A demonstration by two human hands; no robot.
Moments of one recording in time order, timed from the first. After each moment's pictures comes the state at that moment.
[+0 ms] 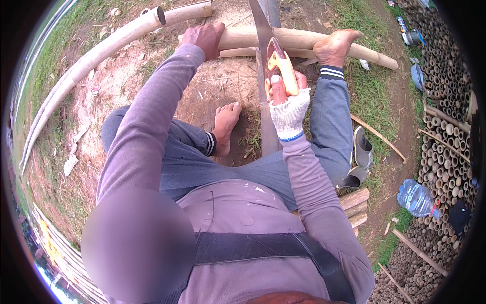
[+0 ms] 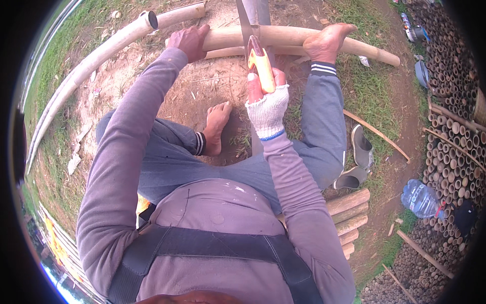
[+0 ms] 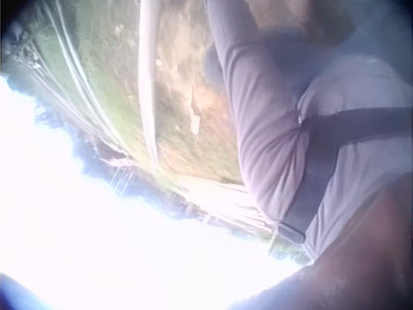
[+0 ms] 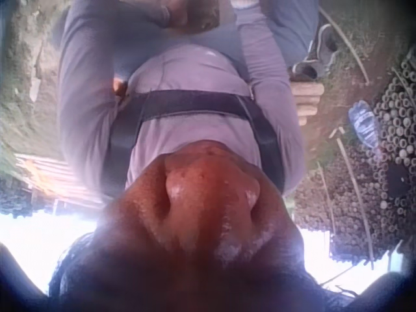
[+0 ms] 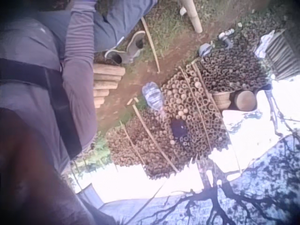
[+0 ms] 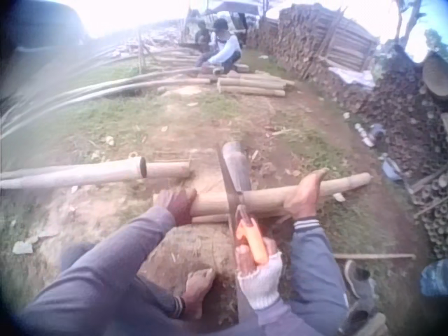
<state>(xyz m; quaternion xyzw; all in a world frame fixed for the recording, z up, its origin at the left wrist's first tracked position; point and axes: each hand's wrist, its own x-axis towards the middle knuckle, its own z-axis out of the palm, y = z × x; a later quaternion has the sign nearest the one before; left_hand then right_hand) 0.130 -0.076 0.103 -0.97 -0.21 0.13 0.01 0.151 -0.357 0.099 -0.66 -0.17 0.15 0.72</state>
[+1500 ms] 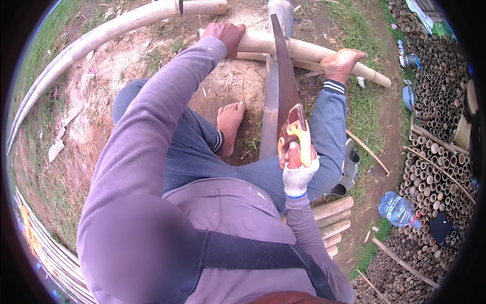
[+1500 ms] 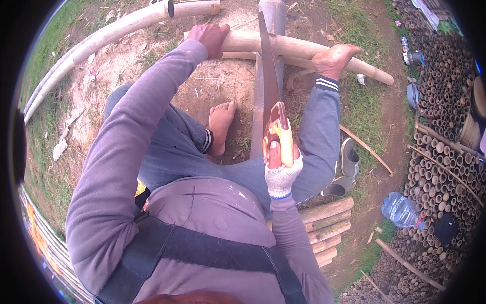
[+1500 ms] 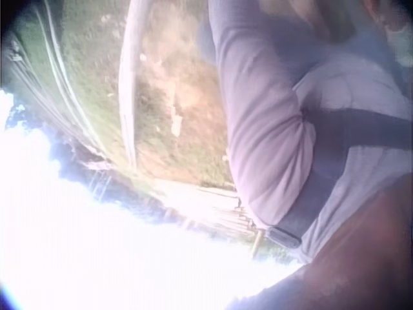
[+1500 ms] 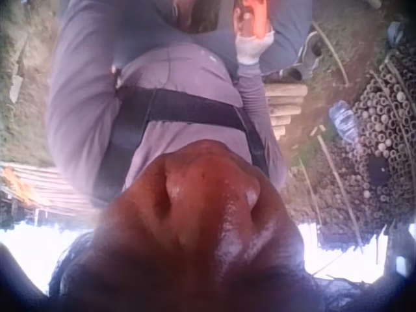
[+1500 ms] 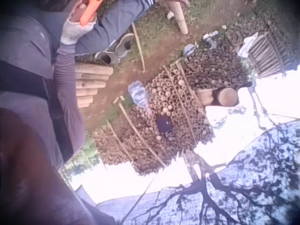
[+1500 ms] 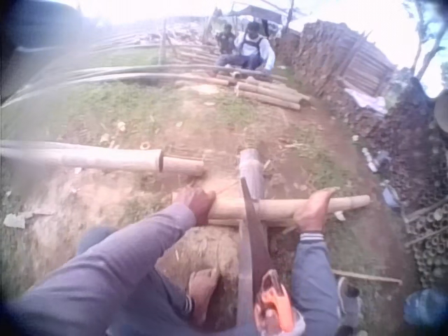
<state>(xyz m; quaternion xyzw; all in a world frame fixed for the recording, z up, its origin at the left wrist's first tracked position) 0.111 -0.064 0.099 -0.96 -0.23 0.13 -0.03 0.070 -0.453 0.121 -0.74 -0.14 0.16 0.64</state>
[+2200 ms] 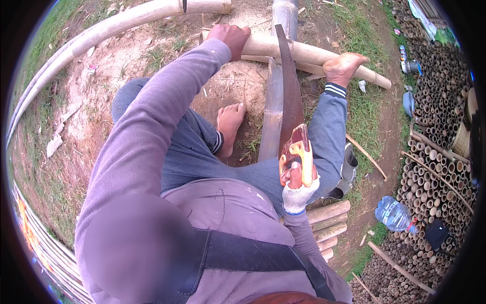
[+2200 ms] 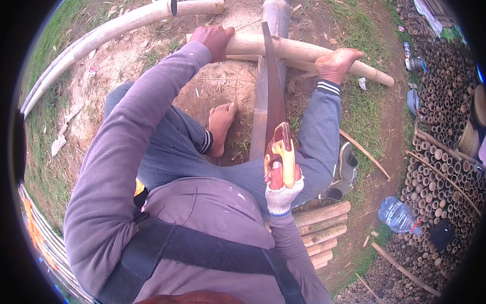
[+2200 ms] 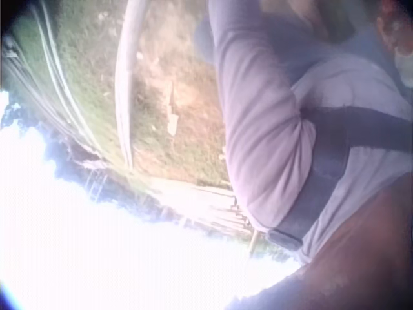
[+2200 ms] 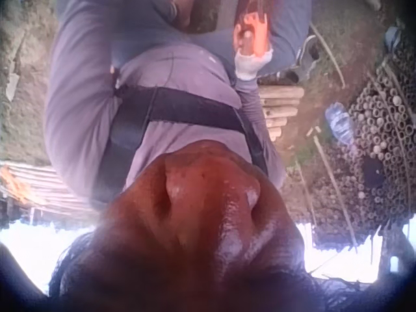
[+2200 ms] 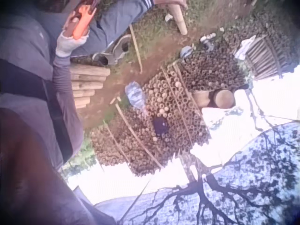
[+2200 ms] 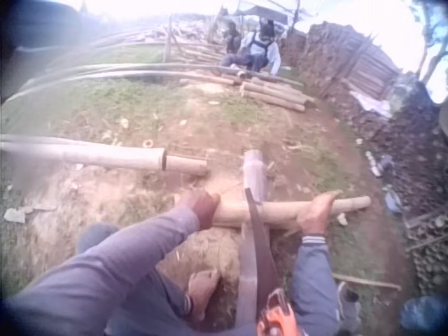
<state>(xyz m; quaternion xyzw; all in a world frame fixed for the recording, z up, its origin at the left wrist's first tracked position) 0.113 -0.068 0.096 -0.97 -0.22 0.12 -0.05 0.053 -0.490 0.126 -0.74 -0.13 0.17 0.64</state>
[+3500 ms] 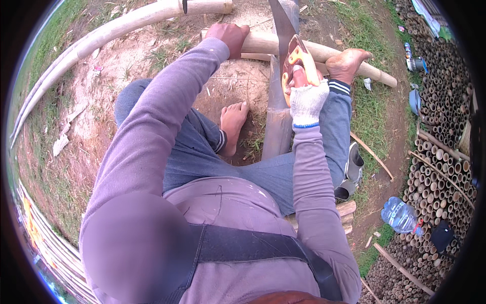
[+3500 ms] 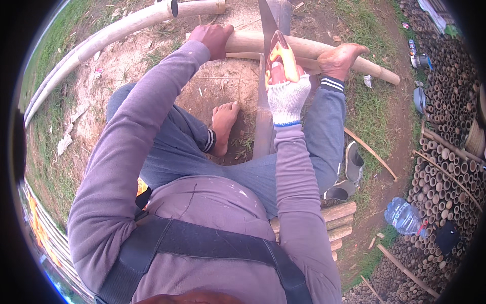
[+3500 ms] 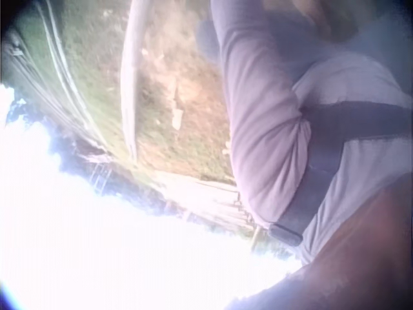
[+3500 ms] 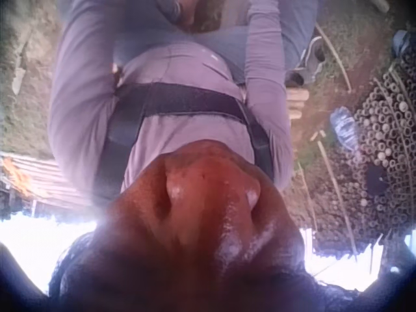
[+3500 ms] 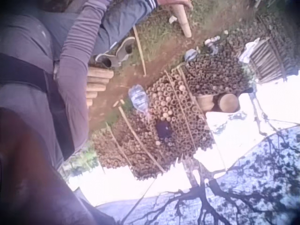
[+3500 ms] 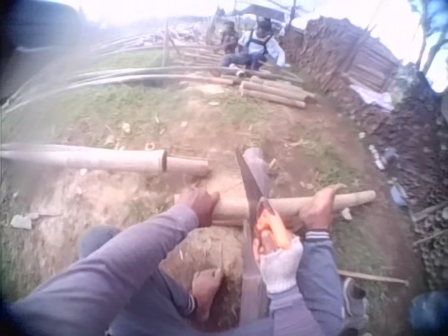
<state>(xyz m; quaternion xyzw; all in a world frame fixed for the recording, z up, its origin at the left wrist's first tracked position) 0.118 -0.070 0.101 -0.97 -0.22 0.12 -0.04 0.184 -0.320 0.119 -0.69 -0.17 0.18 0.68</state>
